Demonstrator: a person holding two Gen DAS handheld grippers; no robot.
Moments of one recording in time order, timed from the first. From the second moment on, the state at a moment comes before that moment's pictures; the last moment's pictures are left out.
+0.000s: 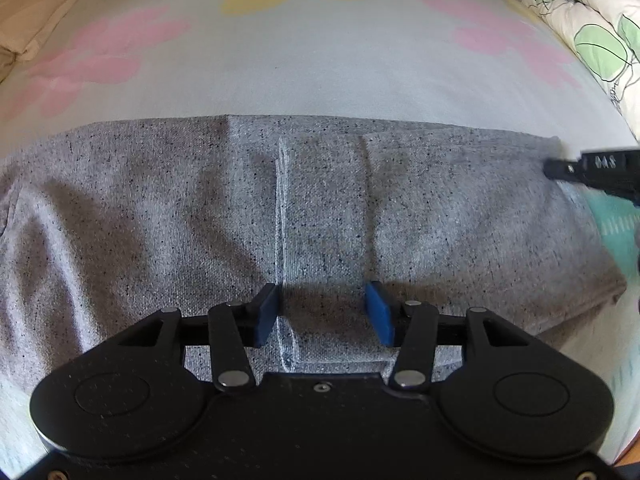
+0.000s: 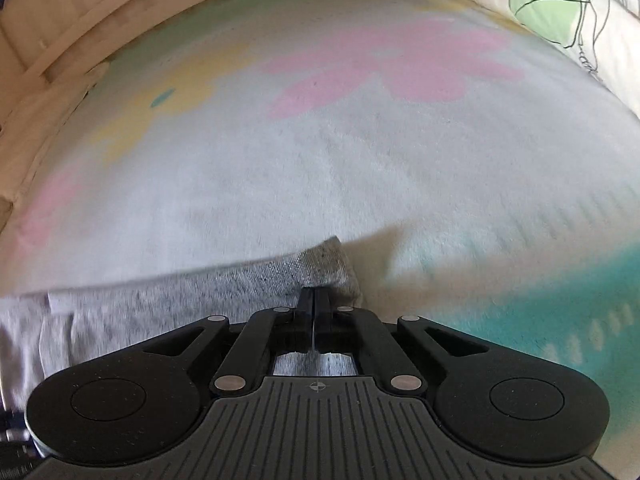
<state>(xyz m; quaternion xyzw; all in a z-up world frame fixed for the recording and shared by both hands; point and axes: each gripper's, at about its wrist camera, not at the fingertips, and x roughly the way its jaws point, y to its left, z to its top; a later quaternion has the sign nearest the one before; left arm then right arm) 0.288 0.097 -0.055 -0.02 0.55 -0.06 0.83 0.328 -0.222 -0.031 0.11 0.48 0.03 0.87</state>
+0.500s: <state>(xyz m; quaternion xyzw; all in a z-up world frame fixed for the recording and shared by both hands) 0.263 0.190 -0.007 -0.06 0.49 0.02 0.87 0.276 -0.134 0.024 0.07 0.45 0.15 0.88</state>
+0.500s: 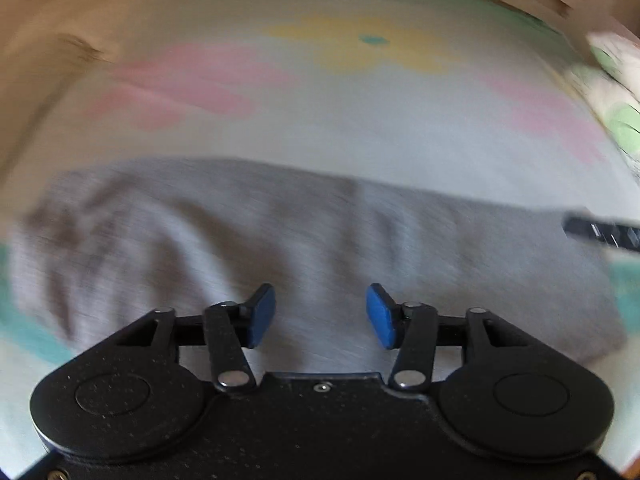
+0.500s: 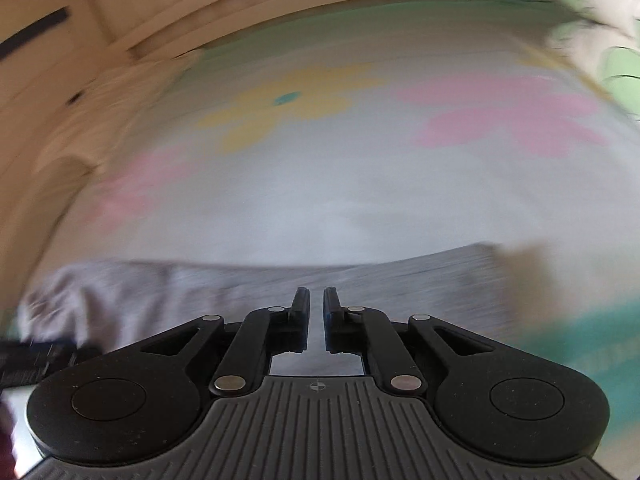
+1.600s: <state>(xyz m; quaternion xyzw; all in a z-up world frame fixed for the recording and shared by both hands) 0.228 0.365 -0.031 -0.19 0.48 0.16 0.84 0.258 -0.001 -0.017 -0.04 0.51 0.24 0.82</state>
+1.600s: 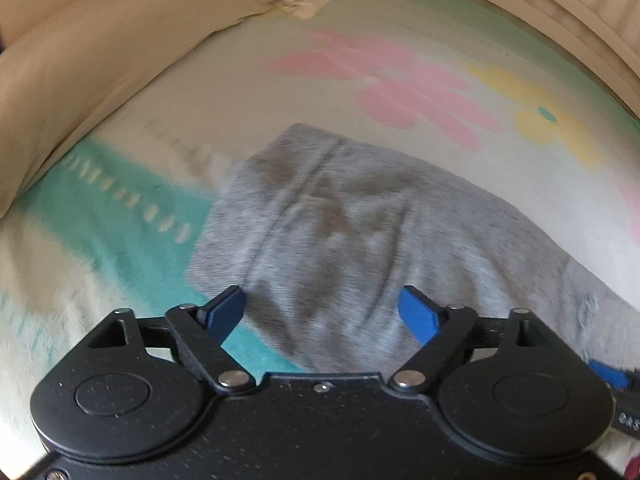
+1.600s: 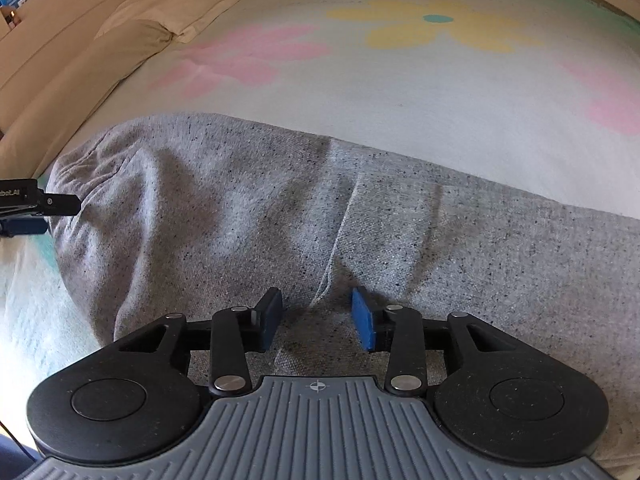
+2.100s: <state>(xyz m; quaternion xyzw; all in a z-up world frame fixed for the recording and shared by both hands) 0.246 0.407 -0.065 -0.31 0.44 0.19 0.82 0.260 -0.009 -0.011 -0.02 0.52 0.25 0.82</state>
